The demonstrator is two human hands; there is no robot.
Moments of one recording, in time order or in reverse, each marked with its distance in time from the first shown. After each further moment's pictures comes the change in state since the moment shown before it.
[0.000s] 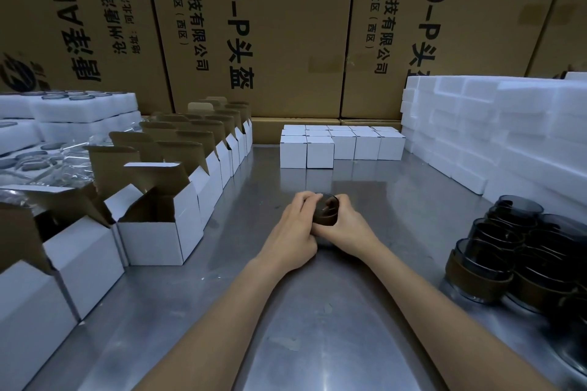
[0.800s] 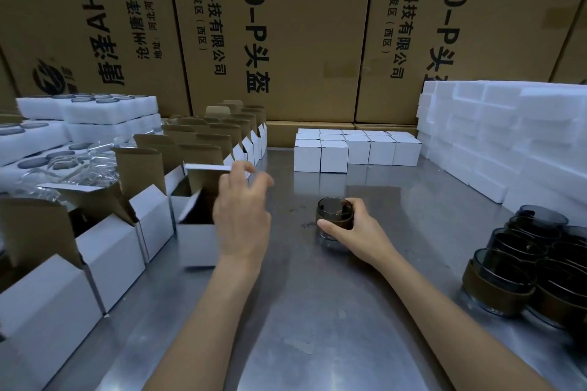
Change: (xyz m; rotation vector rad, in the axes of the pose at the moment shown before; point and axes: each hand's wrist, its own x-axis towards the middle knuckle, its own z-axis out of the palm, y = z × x) left_hand -0.031 0.003 -0.071 0.452 0.703 -0.183; right_hand -0.004 0.001 -0.002 0.026 0.012 -0.033
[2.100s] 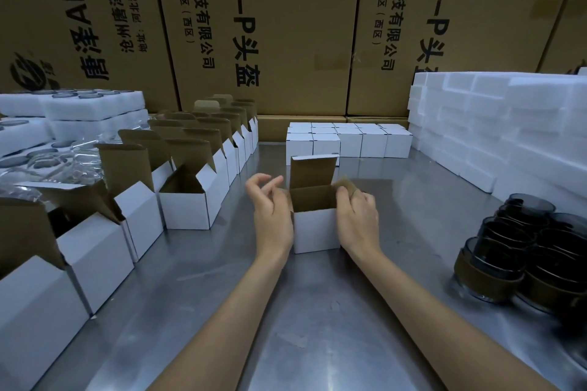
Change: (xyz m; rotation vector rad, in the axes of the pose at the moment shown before) left_hand -0.017 0.033 0.049 -0.992 -0.121 -0.544; right_hand -0.014 -0.033 0.008 0.131 0.354 0.033
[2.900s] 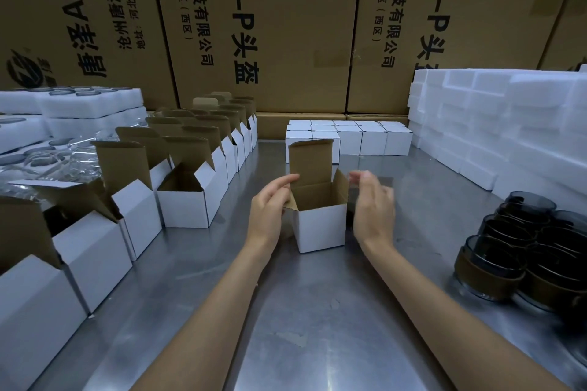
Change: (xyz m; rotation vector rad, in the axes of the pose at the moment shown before) left_hand 0.014 -0.002 -0.011 -0.086 -0.240 -0.095; right_hand 0.008 0.008 -0.013 0.147 0.149 -0.035
